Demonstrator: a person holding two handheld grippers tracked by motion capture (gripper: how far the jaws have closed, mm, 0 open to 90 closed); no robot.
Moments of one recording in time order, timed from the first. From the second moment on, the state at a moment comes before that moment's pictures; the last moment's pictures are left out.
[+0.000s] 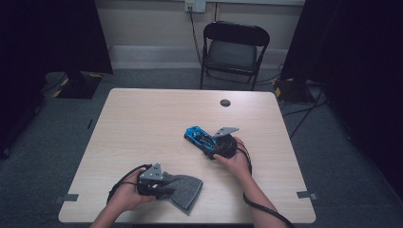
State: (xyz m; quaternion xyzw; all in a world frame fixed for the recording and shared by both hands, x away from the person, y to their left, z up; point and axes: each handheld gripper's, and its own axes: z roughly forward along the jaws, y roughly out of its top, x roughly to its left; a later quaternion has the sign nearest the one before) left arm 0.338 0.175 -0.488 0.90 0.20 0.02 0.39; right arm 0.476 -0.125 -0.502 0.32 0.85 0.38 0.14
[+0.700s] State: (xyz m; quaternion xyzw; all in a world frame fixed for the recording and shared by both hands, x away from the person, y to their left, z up) left arm 0.351 0.201 -0.452 0.85 0.32 0.04 0.41; right arm 0.476 -0.125 -0.502 0.32 0.85 0.38 0.14
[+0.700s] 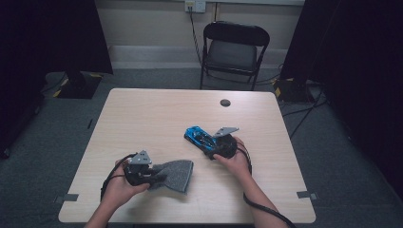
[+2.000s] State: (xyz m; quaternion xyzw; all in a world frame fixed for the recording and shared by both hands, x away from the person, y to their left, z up) left arm 0.476 0.073 -0.442 0.84 0.37 0.11 0.37; right arm 0.477 -0.125 -0.502 0.32 0.86 0.38 0.14
